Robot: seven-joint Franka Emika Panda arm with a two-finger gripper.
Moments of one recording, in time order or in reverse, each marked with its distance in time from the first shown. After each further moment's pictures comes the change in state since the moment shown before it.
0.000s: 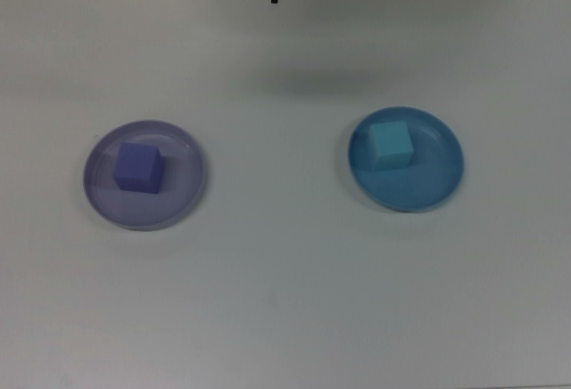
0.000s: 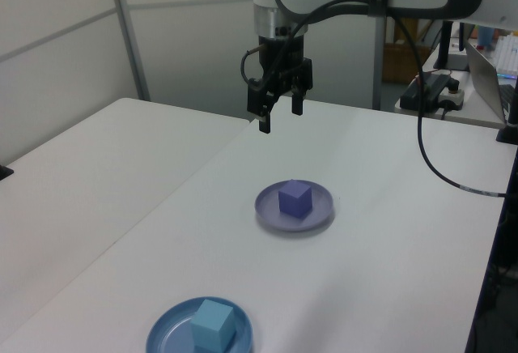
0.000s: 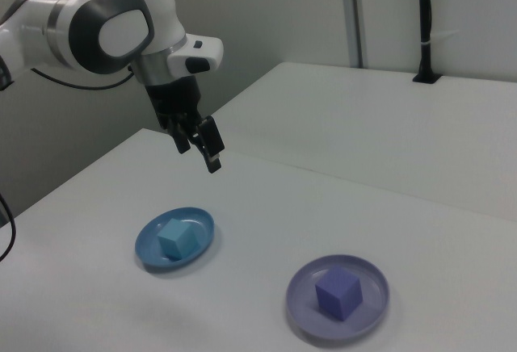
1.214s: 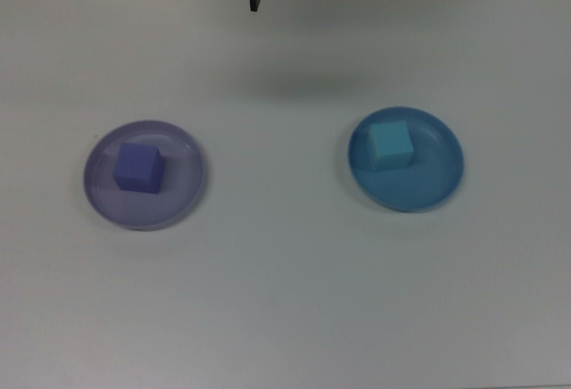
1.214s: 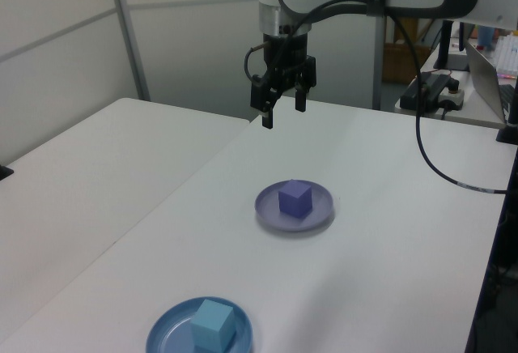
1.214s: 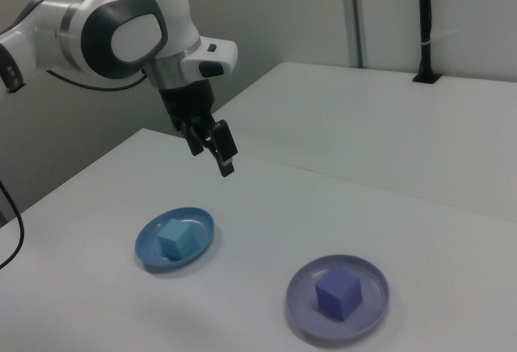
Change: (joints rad) arm -0.035 0.008 -0.004 -0.004 0.000 0.023 -0.001
